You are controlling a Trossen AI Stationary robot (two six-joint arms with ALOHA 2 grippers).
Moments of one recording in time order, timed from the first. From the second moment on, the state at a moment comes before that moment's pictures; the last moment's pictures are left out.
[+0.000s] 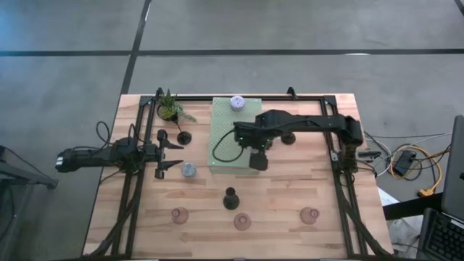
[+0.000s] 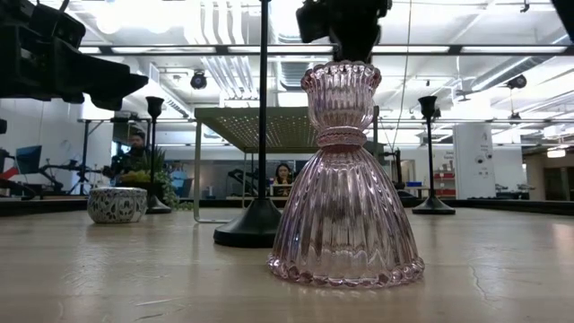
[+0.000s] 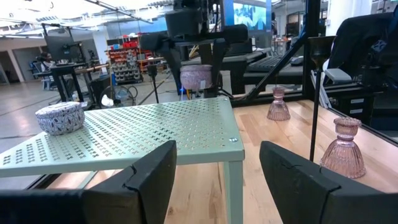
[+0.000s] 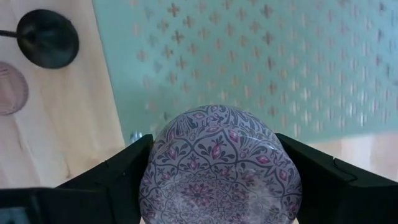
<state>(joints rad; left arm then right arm) 0.02 0.02 0.01 0.01 0.01 0.12 -0.04 1.92 1.88 -1.38 0.03 0.14</state>
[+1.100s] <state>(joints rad) 0.02 0.02 0.01 0.01 0.01 0.12 -0.05 2.01 1.90 -1.35 -0.05 0.10</state>
